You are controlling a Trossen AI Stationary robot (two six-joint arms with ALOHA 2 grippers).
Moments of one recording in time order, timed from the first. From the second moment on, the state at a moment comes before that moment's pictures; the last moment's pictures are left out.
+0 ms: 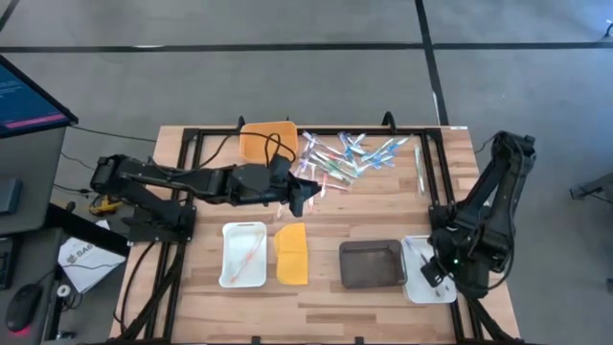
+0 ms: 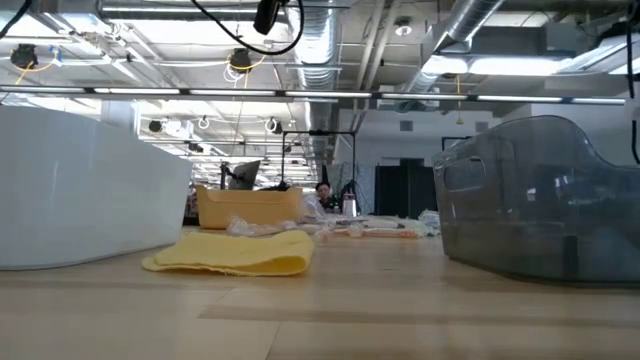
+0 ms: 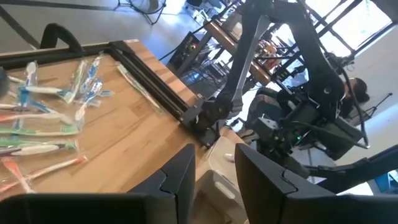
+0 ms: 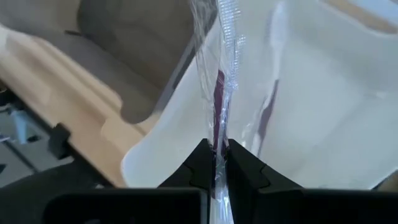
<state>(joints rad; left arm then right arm) -0.11 1.43 1.20 -0.04 -0.35 -0.75 1.18 1.07 0.78 -1.07 0.31 2.14</state>
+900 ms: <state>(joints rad) -0.15 1.42 1.20 -0.01 -0.34 -0.78 1.14 1.09 0.62 -0.90 0.16 2.14</state>
